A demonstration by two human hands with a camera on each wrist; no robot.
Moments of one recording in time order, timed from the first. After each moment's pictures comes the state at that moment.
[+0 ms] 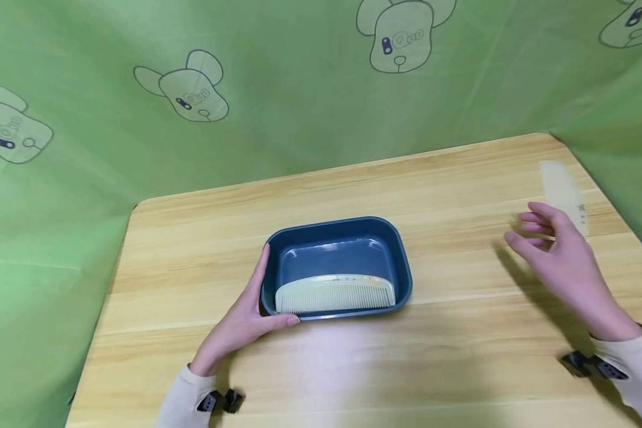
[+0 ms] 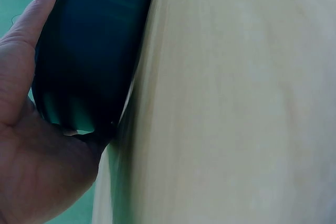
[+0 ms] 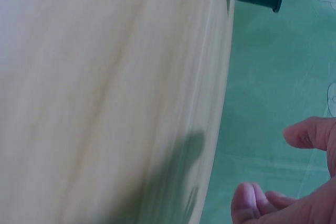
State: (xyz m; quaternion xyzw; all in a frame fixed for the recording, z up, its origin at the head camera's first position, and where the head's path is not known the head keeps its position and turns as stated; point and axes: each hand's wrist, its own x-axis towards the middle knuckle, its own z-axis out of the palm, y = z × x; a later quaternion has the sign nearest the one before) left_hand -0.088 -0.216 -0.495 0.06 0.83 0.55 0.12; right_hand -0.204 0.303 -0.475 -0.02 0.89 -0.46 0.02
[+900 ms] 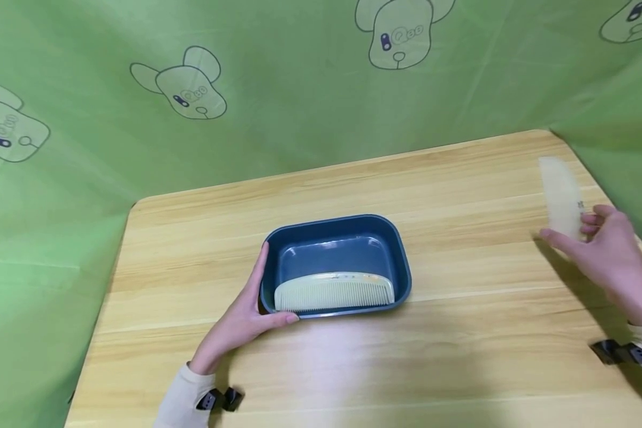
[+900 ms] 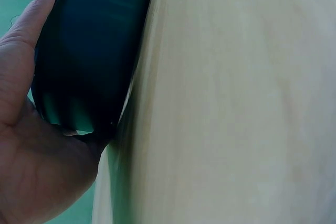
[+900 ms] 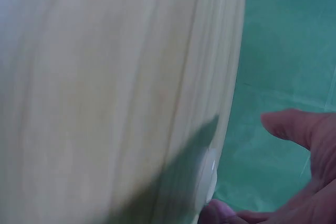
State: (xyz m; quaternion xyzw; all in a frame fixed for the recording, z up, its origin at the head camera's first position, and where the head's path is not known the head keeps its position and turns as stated) left_hand -0.087 -0.216 -0.493 0.06 0.83 0.54 0.12; right_hand -0.224 0.367 -0.486 0.07 0.92 -0.38 0.05
